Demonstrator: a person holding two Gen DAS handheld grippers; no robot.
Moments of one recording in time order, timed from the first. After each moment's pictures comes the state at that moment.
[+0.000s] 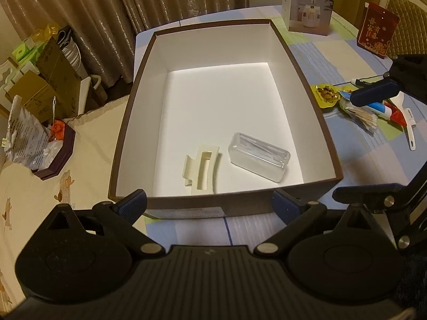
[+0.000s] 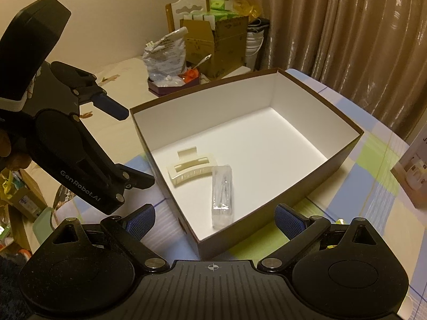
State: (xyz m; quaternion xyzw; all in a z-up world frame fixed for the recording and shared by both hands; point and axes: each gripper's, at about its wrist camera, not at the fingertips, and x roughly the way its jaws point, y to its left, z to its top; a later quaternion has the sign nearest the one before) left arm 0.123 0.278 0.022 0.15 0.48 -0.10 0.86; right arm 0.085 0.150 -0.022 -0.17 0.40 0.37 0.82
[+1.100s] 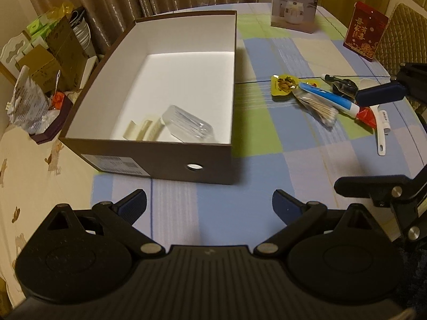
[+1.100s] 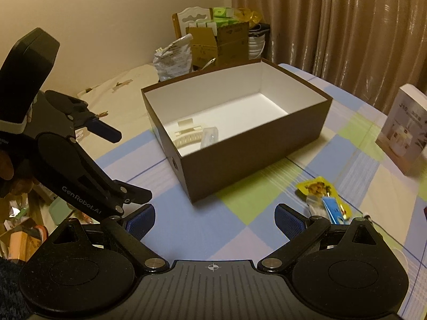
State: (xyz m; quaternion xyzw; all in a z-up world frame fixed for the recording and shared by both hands) left arm 0.050 0.180 0.017 0.10 0.50 -0.05 0.86; right arm 0.031 0.032 -0.013 -0.14 0.39 0.40 0.82
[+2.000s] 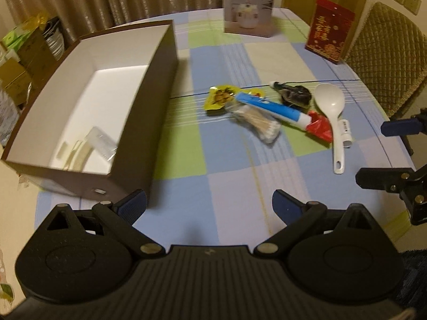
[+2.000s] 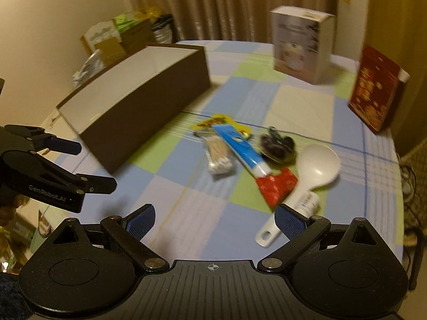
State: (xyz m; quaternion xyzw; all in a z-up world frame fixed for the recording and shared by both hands) left arm 0.062 0.076 -0.001 0.09 0.49 -0.10 0.86; right arm 0.027 -0.117 -0.025 -0.02 0.45 0.23 0.86
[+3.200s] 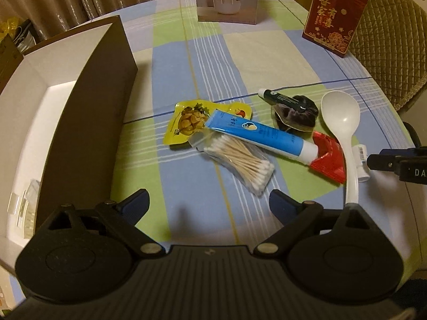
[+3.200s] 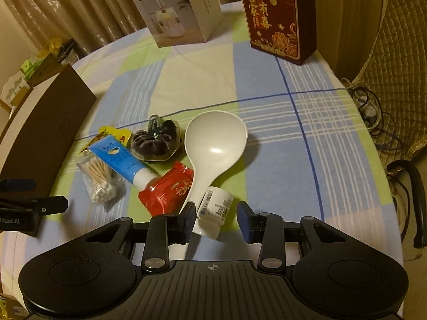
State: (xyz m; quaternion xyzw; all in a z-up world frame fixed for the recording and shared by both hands) left arm 0.167 0.017 -0.057 0.11 0.52 -0.12 0.84; right arm 0.108 -0.208 -0.097 0.12 0.50 0.07 0.85
